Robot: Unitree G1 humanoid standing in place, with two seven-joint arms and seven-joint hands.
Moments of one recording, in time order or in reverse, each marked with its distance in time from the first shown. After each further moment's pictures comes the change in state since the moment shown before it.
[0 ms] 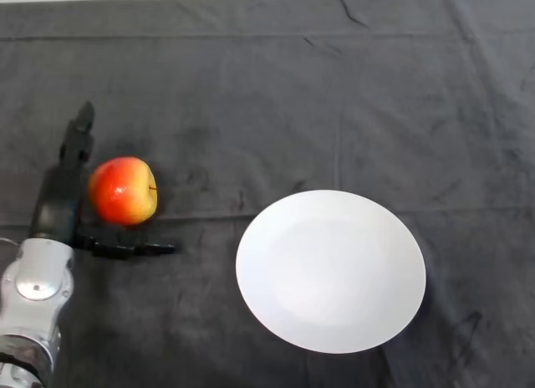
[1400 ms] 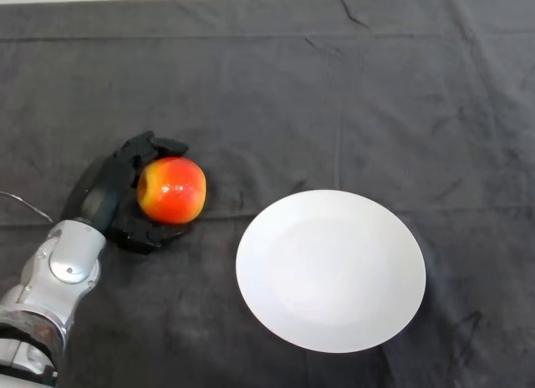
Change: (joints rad) left arm -0.070 0.008 -0.111 0.000 0.168 0.048 0.093; right arm 0.000 0.000 0.000 0.000 0.000 0.000 0.000
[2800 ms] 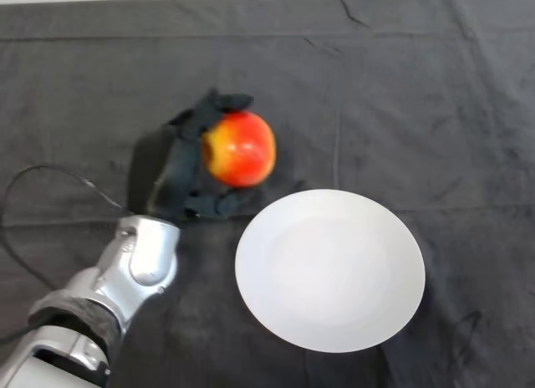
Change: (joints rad) left arm -0.037 -0.153 -0.204 -0.063 0.246 -0.192 0.516; right arm 0.000 0.000 0.000 0.000 0.000 0.000 0.000
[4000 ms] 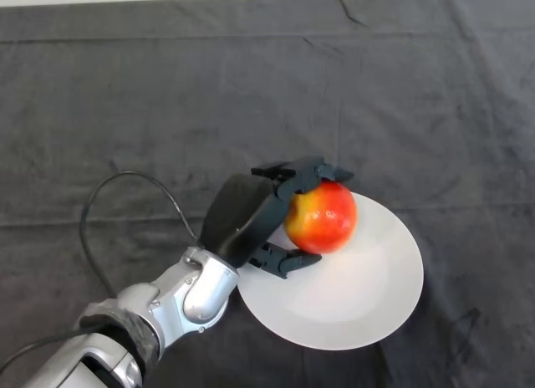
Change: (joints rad) left arm -0.011 -0.038 -0.271 0.020 0.031 -0.031 0.004; right arm 0.000 0.000 0.000 0.000 0.000 0.000 0.000
